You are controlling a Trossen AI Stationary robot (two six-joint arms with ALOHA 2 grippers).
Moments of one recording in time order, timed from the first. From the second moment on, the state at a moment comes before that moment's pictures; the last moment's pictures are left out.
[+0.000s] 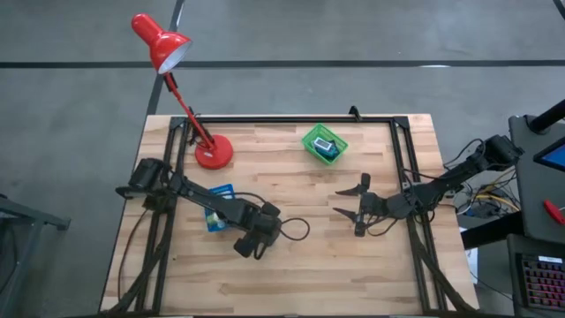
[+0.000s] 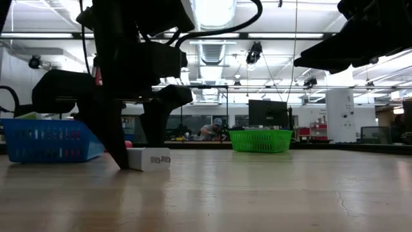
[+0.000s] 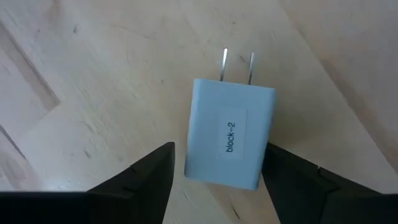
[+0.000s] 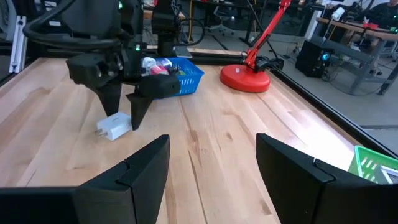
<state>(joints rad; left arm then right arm) -0.27 1.90 1.13 -0.54 -0.01 0.37 0.45 1.01 0.24 0.53 0.65 0.07</state>
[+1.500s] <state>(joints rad) -0.27 1.78 0.93 -0.13 0.10 0.31 0.45 1.01 0.22 0.53 0.65 0.09</state>
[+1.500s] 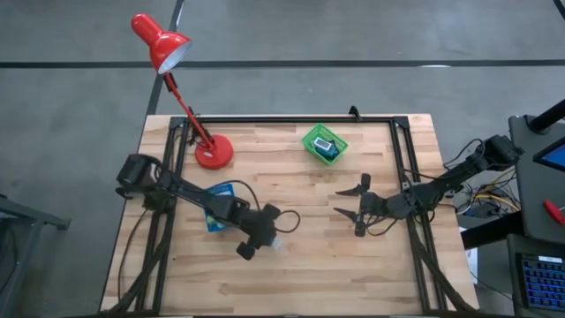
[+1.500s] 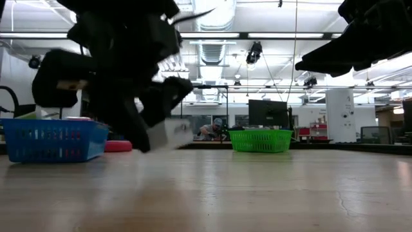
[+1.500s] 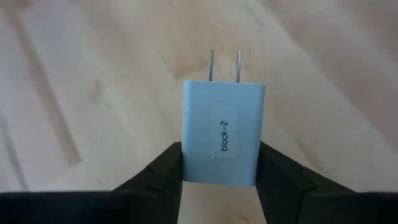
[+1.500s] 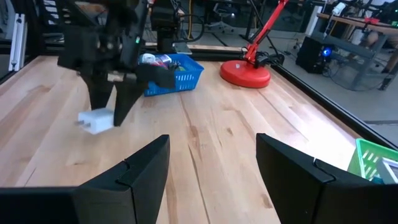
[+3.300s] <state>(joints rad) -0.10 1.46 0.54 0.91 -0.03 0.28 0.29 1.29 0.32 1.02 0.65 -0.16</state>
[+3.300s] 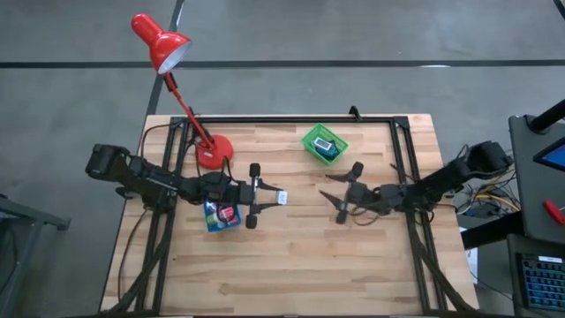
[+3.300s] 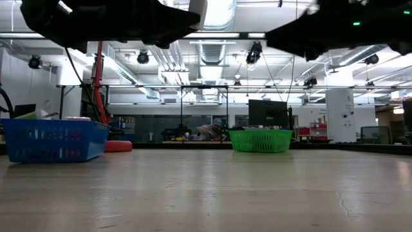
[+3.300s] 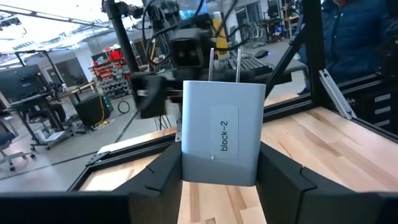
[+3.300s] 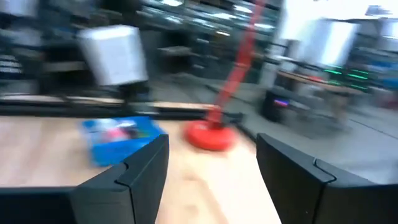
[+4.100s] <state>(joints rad) -0.10 1.46 0.54 0.87 -0.02 0.30 0.33 1.52 0.90 0.19 0.86 -0.06</state>
